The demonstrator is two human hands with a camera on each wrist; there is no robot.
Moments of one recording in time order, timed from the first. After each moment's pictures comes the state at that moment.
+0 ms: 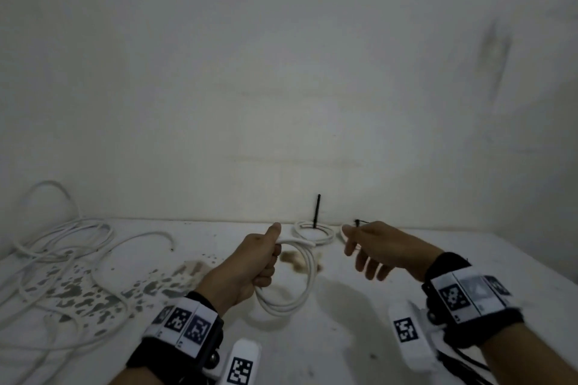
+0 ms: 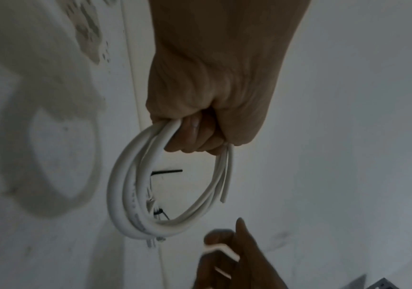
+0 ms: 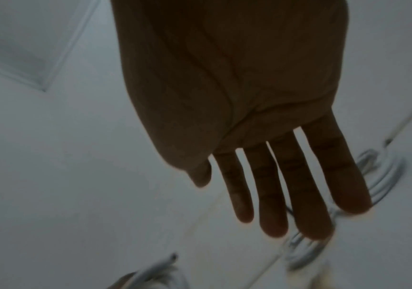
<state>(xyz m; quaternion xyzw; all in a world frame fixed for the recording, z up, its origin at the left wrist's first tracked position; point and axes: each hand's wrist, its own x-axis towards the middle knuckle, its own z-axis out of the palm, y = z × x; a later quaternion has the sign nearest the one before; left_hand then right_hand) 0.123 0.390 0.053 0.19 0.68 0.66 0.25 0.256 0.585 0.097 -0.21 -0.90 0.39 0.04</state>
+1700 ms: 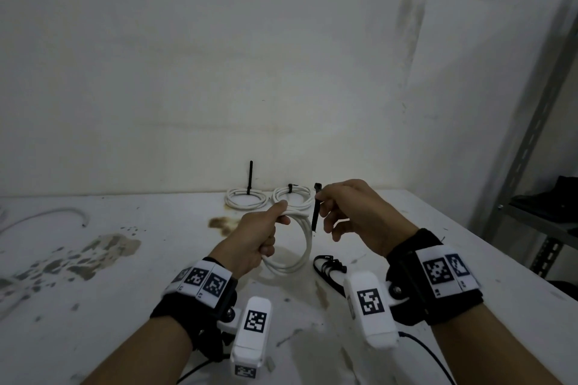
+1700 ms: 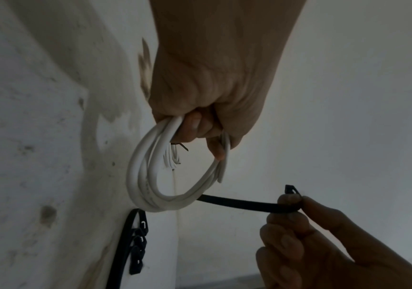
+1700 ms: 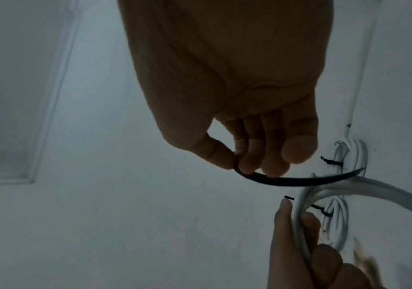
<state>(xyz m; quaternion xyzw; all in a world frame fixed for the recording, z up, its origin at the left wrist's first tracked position) 0.183 0.507 0.021 0.20 0.63 0.67 0.33 0.340 0.588 0.110 -0.24 -0.76 0.56 0.21</state>
